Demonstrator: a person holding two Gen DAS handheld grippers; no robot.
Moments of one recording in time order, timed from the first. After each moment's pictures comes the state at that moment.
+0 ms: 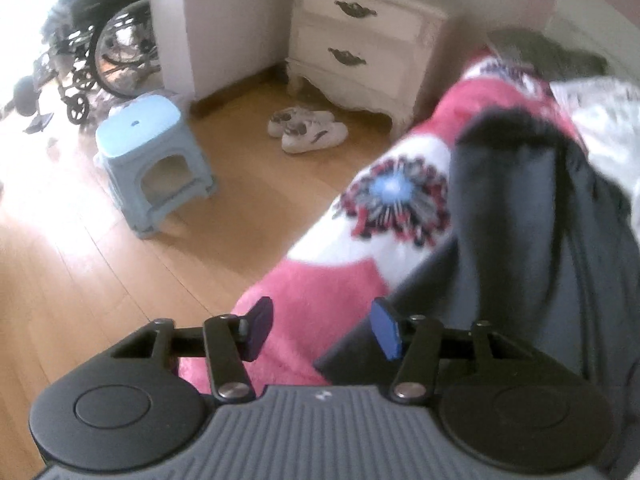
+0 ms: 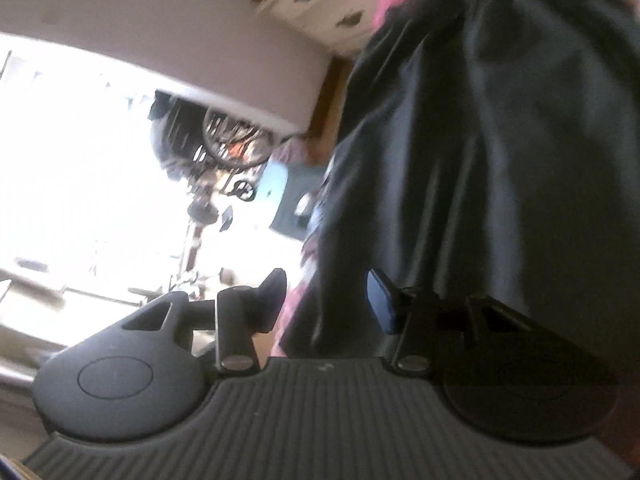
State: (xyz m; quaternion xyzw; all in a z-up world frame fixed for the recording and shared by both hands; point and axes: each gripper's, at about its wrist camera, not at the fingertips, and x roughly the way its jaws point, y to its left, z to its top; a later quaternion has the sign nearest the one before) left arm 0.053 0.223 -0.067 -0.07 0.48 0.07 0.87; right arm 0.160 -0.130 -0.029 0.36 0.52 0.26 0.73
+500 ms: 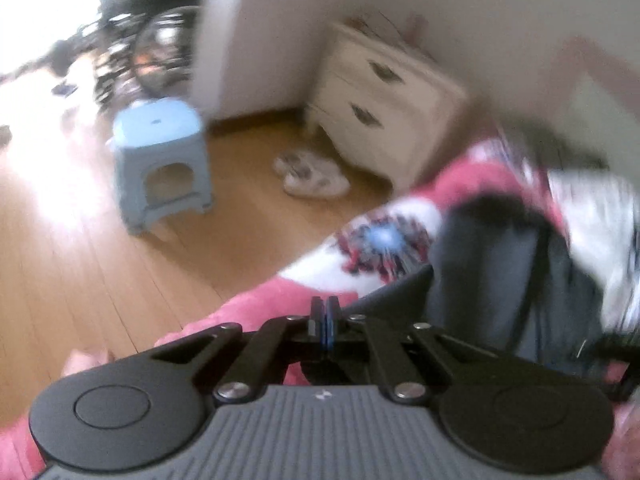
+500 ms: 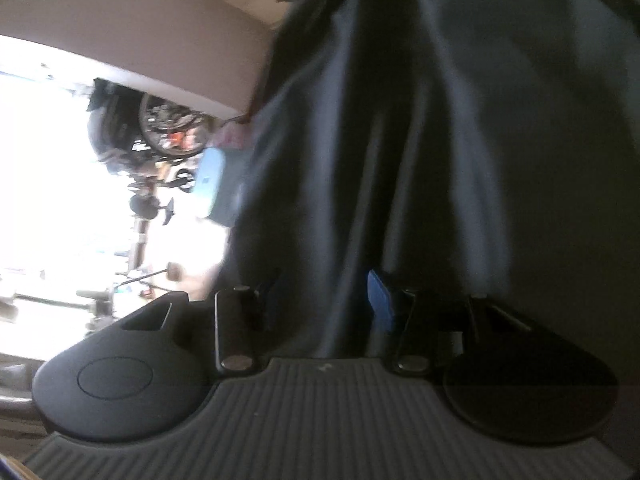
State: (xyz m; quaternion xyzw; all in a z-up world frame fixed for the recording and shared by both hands) left arm 0.006 0.245 -0.054 -0.24 0.38 0.13 0.88; right arm 0.181 -0.115 -0.085 0.32 0.57 0.18 0.74
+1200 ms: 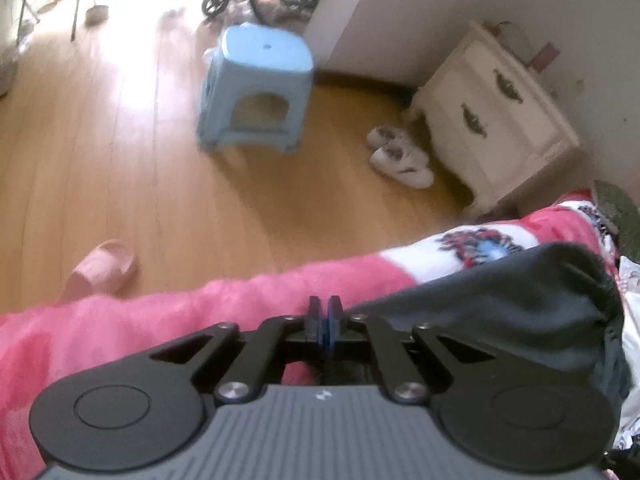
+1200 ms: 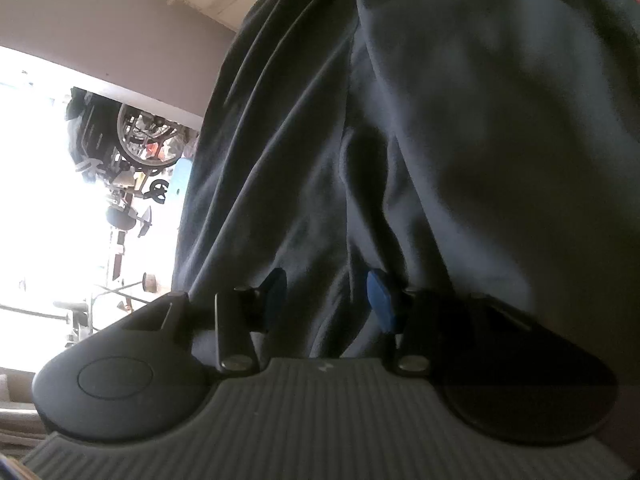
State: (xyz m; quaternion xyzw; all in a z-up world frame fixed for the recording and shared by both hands) left arm 0.008 0.289 -0.103 -0.34 0.42 0.24 0.81; right arm 0.173 -0.132 -0.111 0.31 0.56 0.17 0.75
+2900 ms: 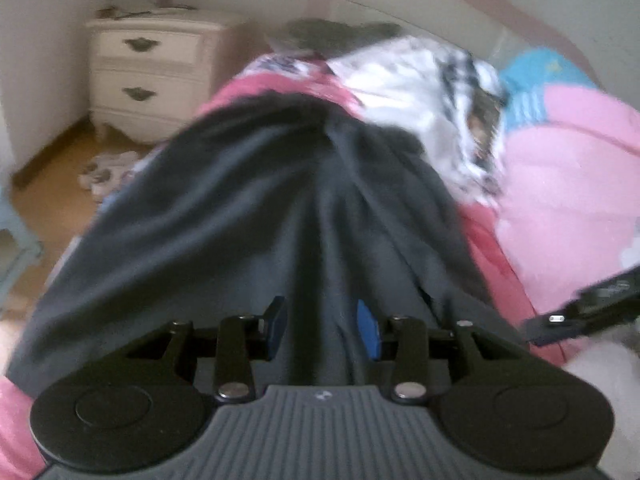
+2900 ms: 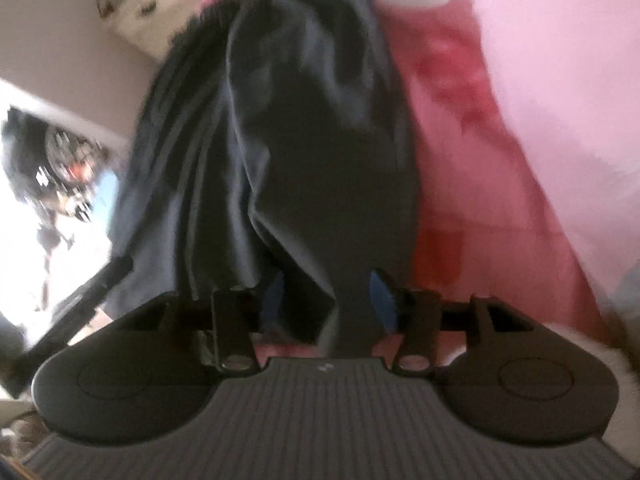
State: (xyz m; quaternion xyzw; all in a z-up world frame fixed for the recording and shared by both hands) left arm 0.010 0.071 -0.045 -0.04 0.43 -0.20 0.88; right arm 0.028 -0.181 -0.054 0.23 0.59 0.05 0.77
